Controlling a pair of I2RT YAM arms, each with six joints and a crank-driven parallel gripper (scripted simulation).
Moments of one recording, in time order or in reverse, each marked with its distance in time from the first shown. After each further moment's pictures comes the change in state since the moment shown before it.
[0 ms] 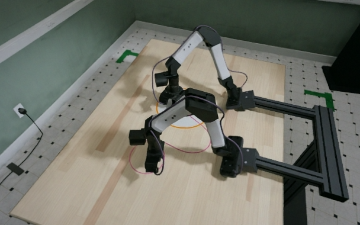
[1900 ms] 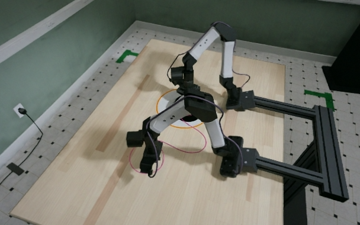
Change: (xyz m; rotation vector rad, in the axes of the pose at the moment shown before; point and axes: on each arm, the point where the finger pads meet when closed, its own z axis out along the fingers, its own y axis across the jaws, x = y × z) left arm -0.003 -0.008 -0.006 0.030 0.049 0.118; right arm 0.025 0.099 0.002 -0.107 -0.007 1.660
